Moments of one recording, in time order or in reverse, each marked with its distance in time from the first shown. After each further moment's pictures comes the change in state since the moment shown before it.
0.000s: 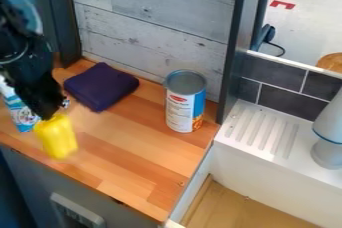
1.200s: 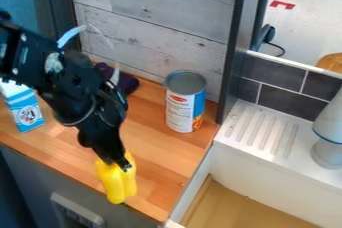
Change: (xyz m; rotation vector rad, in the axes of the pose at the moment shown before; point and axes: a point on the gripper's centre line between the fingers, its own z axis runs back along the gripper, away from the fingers) arm -0.019 -0.117 -0.001 -0.007 -0.152 -0.374
